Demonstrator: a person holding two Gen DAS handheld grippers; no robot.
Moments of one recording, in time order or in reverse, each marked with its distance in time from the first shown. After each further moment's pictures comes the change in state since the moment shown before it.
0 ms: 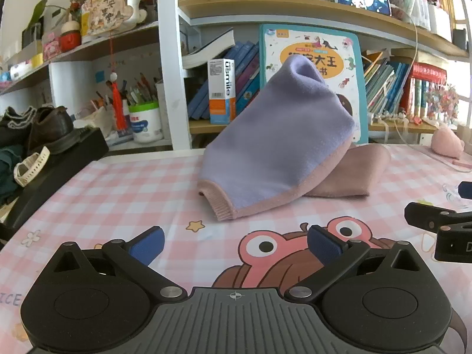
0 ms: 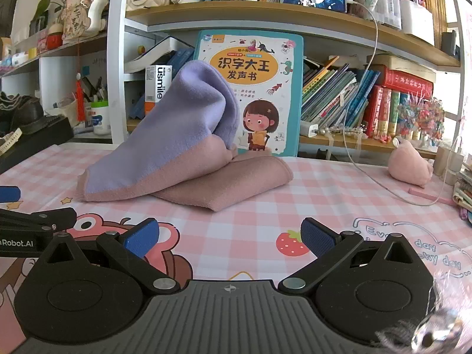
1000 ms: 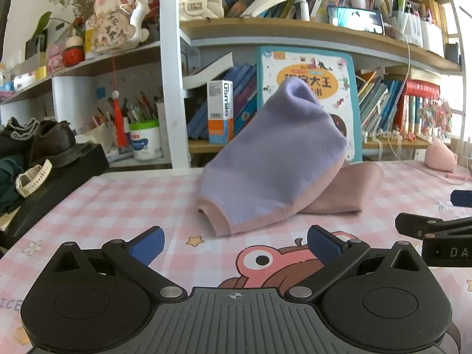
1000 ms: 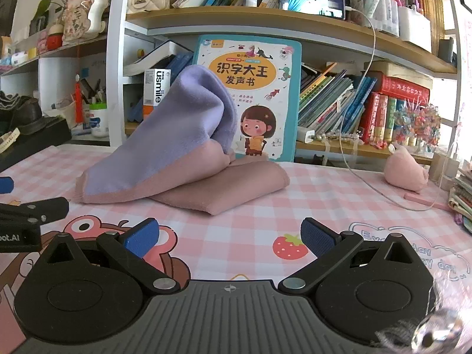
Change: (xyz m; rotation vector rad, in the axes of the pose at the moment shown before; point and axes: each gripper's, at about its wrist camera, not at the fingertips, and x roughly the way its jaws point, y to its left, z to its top) left arm -0.013 0.001 -0.001 -0.007 -0.088 -0.009; right arm -0.003 0.002 0.000 -0.012 -0.020 -0.015
